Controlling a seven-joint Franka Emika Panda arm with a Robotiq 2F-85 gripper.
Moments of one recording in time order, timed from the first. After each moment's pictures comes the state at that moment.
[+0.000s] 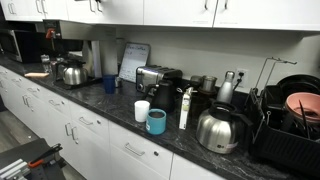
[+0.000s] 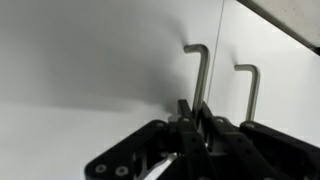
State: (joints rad) arm 0.47 0.22 0.24 -1.47 -0.34 2.94 0.09
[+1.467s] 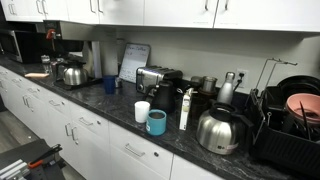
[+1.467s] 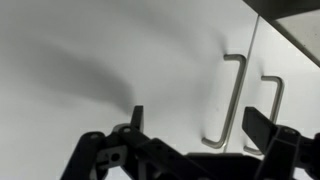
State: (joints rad) arm 0.39 0.08 0.25 -1.58 -0.22 2.87 -0.11
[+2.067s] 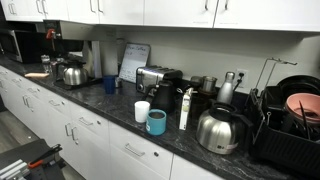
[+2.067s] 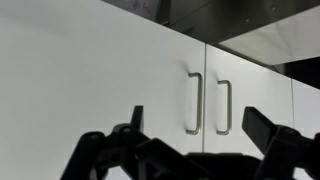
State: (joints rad) arm 0.40 -0.25 0.19 -1.87 0.30 2.72 -0.40
